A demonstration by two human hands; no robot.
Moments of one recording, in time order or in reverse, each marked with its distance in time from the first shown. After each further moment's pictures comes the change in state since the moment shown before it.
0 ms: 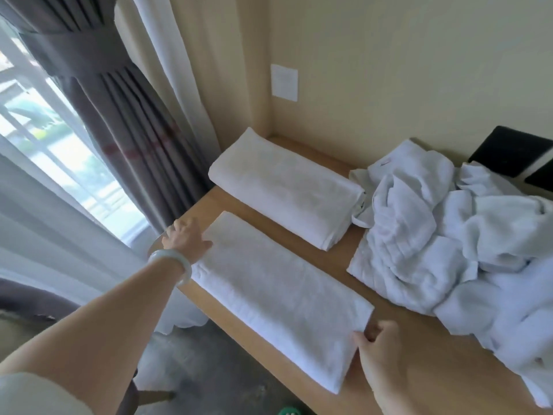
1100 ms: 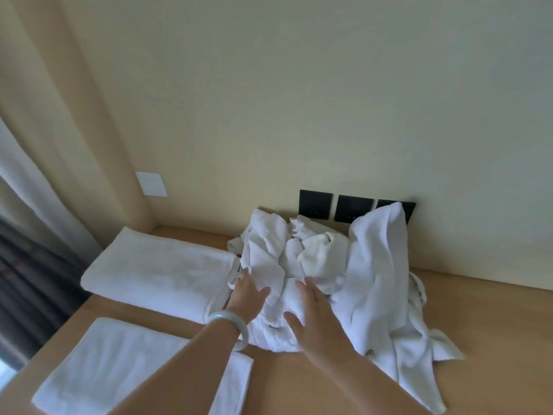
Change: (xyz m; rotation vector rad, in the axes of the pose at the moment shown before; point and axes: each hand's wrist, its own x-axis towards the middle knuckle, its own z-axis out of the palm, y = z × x) left_hand -0.131 0.323 0.032 -0.504 -0.239 0.472; right_hand 0.036 -0.031 -0.164 -0.205 0.099 -0.539
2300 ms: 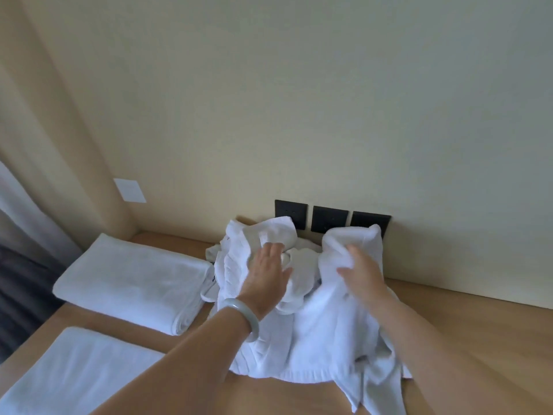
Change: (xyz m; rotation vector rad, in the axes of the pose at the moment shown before) left_hand -0.016 0.123 0.032 0.287 0.314 0.648; right_hand 0.079 0.106 -0.131 0.114 0.145 0.242
